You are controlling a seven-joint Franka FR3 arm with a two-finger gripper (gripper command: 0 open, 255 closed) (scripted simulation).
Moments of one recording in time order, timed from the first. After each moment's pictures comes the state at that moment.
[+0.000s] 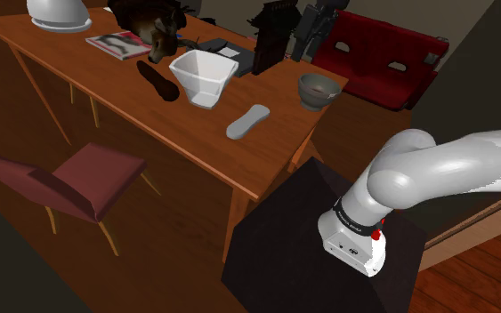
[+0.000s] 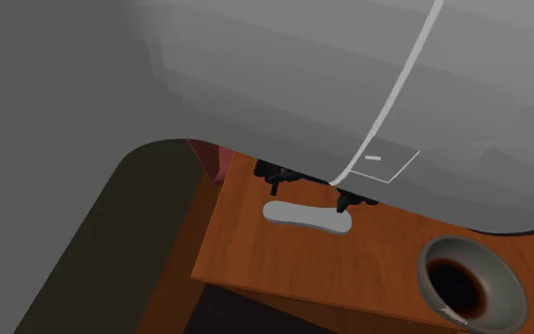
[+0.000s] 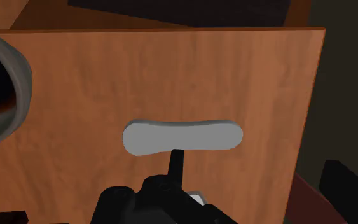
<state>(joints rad) 0.01 -0.80 0.00 -2.31 0.11 1.58 -0.09</state>
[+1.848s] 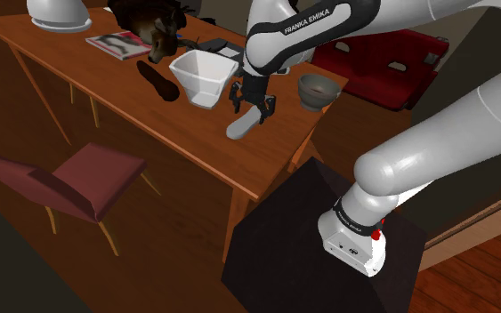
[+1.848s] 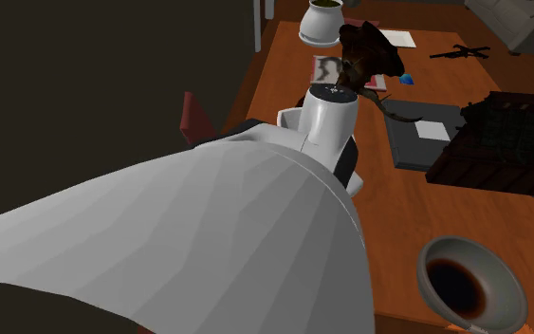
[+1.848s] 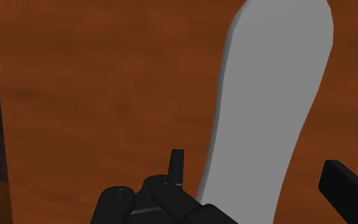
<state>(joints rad) -0.41 -0.28 0.47 -2.50 0.14 2.23 1.28</state>
